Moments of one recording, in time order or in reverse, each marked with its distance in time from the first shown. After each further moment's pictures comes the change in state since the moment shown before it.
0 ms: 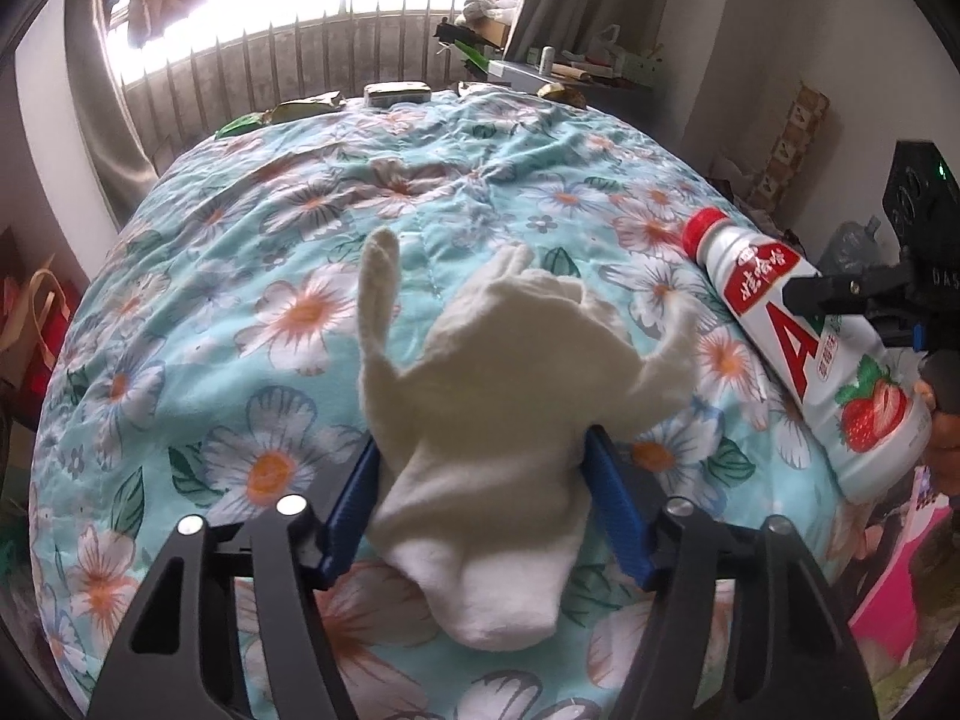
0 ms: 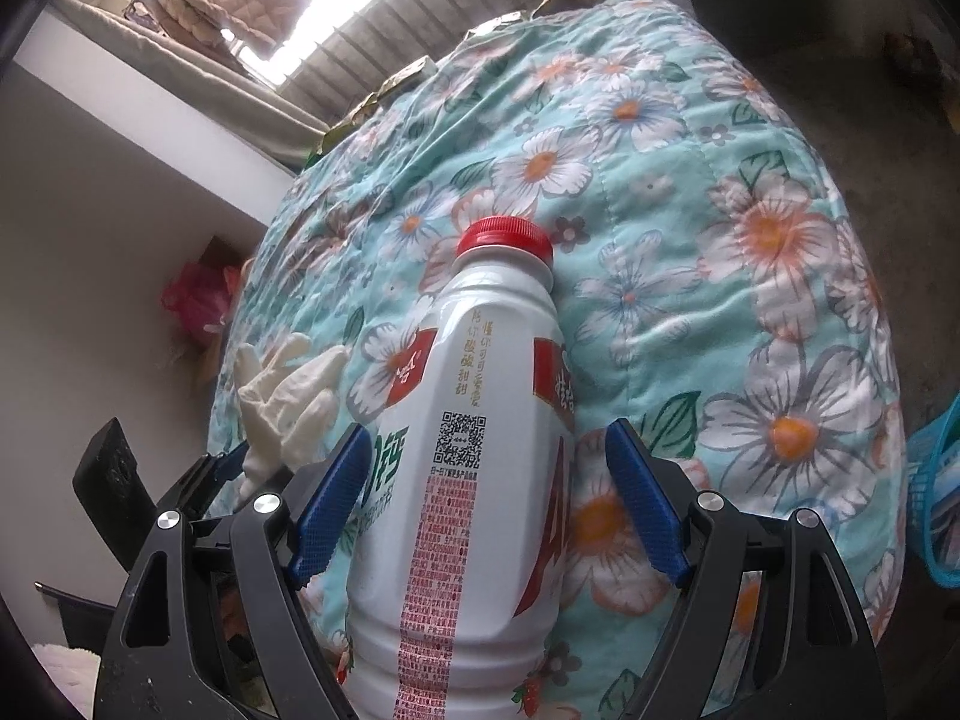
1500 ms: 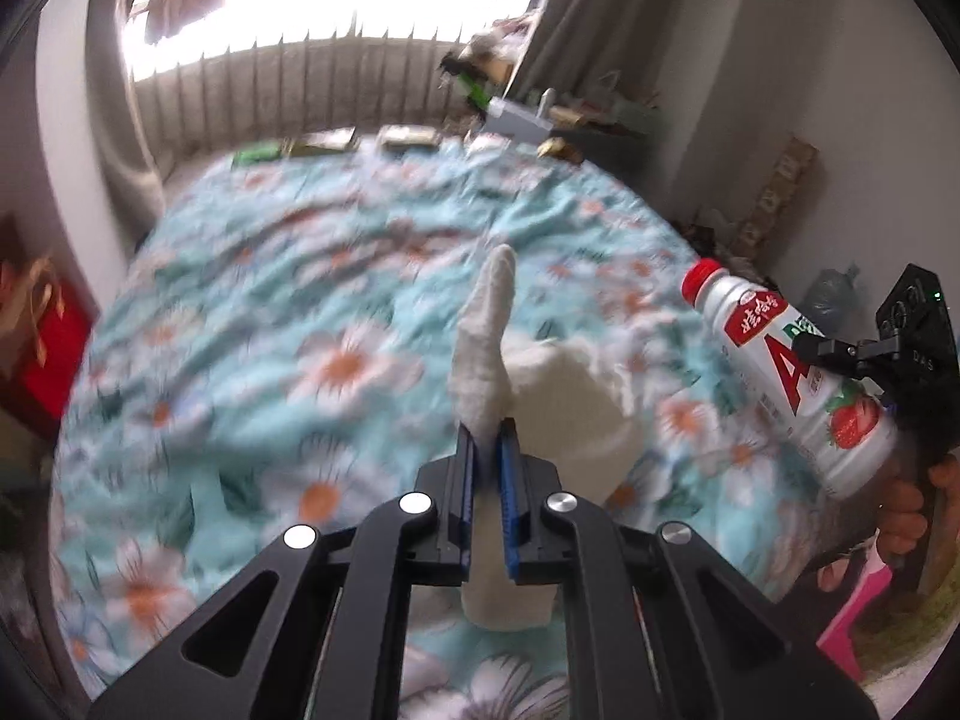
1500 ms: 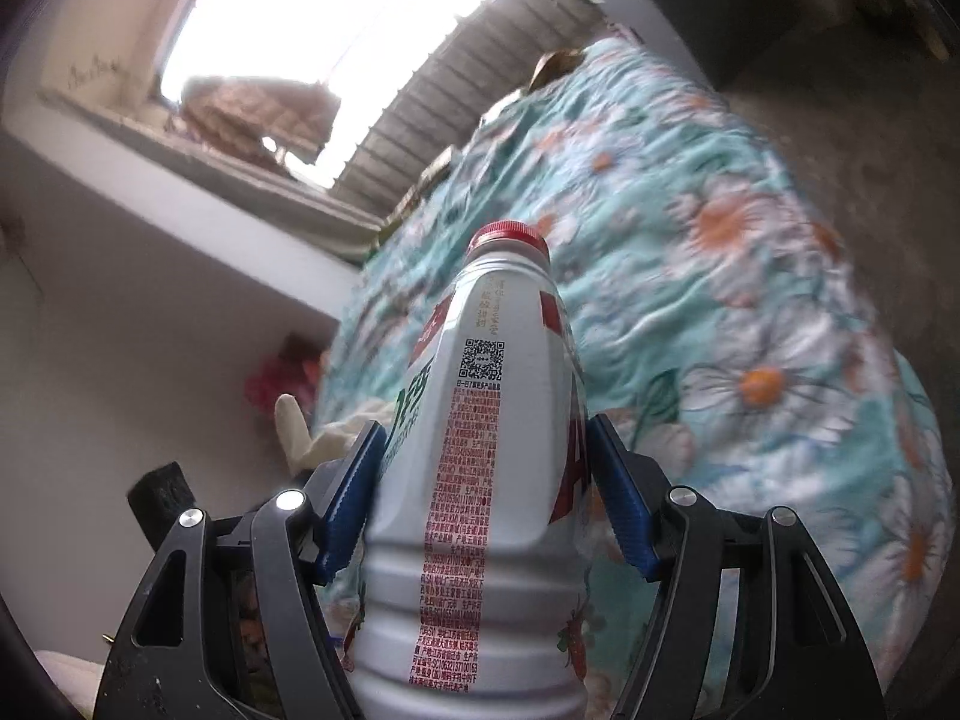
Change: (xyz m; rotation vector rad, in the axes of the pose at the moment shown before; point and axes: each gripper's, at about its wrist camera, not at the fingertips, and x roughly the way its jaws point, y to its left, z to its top) left arm -0.034 0.016 0.010 -0.066 -0.053 -0.057; right arm -0.032 -0.024 -0.029 0.129 -0.178 0.185
